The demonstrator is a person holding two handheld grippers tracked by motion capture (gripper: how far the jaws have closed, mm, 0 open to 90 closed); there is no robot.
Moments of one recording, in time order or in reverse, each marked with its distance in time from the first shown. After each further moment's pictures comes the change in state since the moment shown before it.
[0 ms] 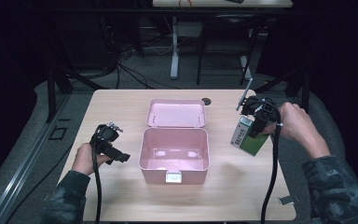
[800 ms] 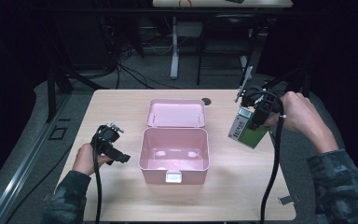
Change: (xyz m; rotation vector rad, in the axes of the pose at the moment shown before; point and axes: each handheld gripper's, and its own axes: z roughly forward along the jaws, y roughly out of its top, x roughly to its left) left arm 0.000 0.000 0.004 0.019 0.000 0.003; right arm 0.010 0.009 -0.043 -0.031 -0.039 -0.061
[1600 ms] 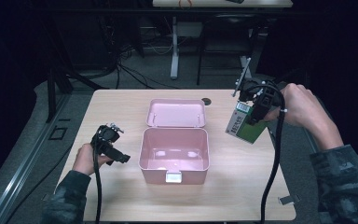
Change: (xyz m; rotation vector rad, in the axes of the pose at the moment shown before) left arm 0.000 0.000 0.001 0.003 -0.002 0.002; right arm 0.010 0.010 -0.030 -0.019 -0.028 -0.049
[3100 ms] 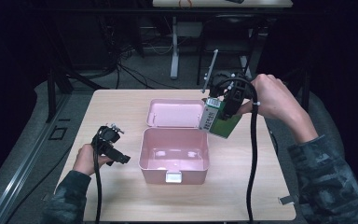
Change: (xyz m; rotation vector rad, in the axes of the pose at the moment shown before) left arm 0.000 0.000 0.003 0.014 -0.004 0.004; right arm 0.033 0.062 -0.025 -0.089 0.017 -0.158
